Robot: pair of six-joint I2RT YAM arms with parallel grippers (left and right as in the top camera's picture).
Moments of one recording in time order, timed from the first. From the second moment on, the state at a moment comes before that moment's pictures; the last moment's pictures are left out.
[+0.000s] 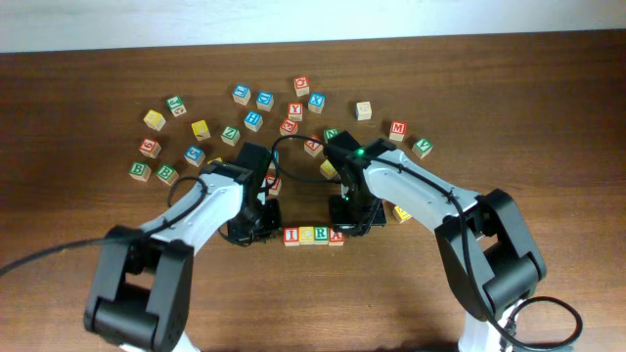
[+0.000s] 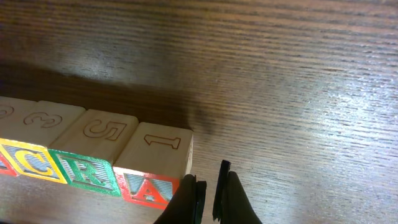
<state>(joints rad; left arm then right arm) -0.35 1.81 1.07 -0.84 0.19 -0.47 0.53 1.97 1.33 -1.02 -0.26 0.48</state>
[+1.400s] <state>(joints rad) -0.32 1.85 1.08 -0.87 0.21 -0.43 0.54 1.97 1.33 -0.99 -0.25 0.55</state>
